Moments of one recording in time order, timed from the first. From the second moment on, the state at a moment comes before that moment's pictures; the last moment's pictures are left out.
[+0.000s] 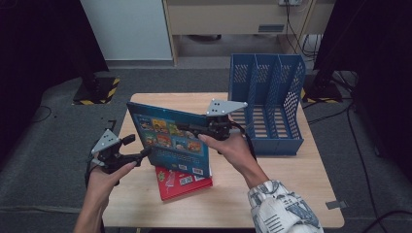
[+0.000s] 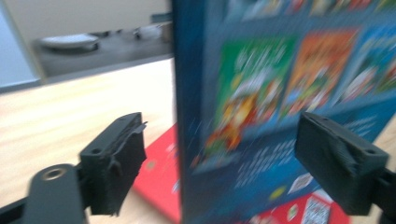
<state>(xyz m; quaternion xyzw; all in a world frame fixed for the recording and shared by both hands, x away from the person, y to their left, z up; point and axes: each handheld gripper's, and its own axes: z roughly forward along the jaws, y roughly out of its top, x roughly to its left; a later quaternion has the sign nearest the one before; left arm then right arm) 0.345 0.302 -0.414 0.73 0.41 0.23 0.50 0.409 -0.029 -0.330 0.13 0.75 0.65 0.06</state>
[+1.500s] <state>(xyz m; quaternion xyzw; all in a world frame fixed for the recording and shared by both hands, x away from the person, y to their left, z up) 0.351 0.337 -0.493 0.74 0.49 0.22 0.41 0.410 -0.045 -0.313 0.21 0.72 0.65 0.13</state>
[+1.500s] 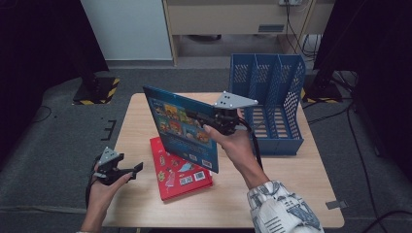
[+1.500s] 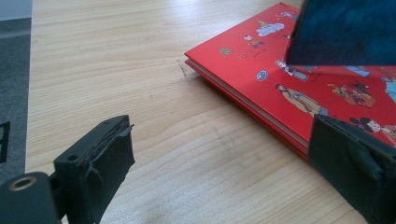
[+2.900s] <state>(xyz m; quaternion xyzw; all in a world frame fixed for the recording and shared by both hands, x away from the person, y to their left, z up) 0.355 0.342 -0.503 0.74 0.51 0.22 0.38 0.429 -0.075 -0.289 0.28 0.68 0.65 0.20</state>
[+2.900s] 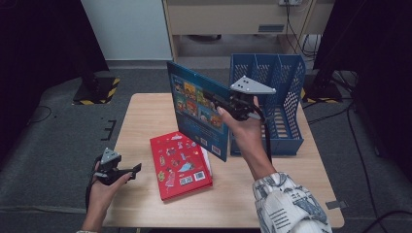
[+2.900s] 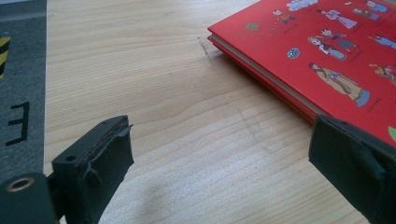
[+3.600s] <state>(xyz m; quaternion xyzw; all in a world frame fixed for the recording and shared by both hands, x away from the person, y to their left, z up) 0.355 0.342 -0.503 0.74 0.51 0.22 0.37 0.427 -0.084 -0.273 0.30 0.66 0.66 0.20</state>
